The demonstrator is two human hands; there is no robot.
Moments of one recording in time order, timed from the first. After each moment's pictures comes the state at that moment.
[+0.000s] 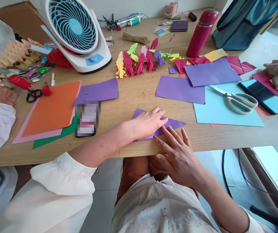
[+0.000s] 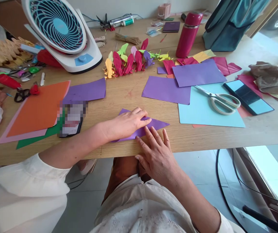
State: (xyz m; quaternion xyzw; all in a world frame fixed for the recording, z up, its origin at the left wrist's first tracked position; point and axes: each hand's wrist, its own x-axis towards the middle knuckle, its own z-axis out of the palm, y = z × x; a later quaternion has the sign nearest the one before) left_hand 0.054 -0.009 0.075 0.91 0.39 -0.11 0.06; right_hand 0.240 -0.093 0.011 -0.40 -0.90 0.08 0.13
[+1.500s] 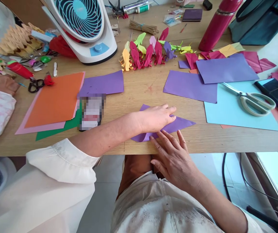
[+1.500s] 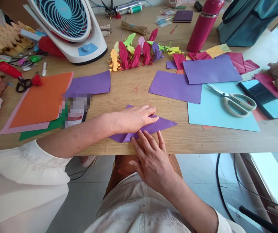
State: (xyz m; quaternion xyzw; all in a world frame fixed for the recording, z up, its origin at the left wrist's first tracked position) left_hand 0.052 0.003 0.081 0.92 0.35 -0.14 0.08; right_hand 0.216 -0.104 0.009 -0.35 -0.92 0.09 0.13
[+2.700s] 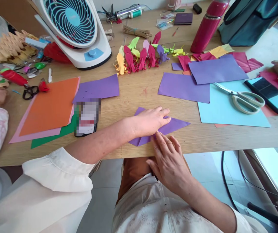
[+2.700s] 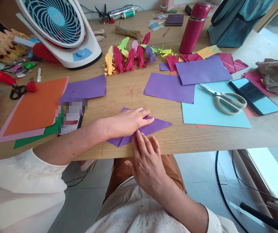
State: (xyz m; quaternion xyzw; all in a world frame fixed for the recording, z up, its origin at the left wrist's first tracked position) left_hand 0.049 0.001 0.080 0.92 0.36 -0.13 0.09; right_hand 0.201 -0.117 0.006 -0.41 -0.90 0.08 0.14
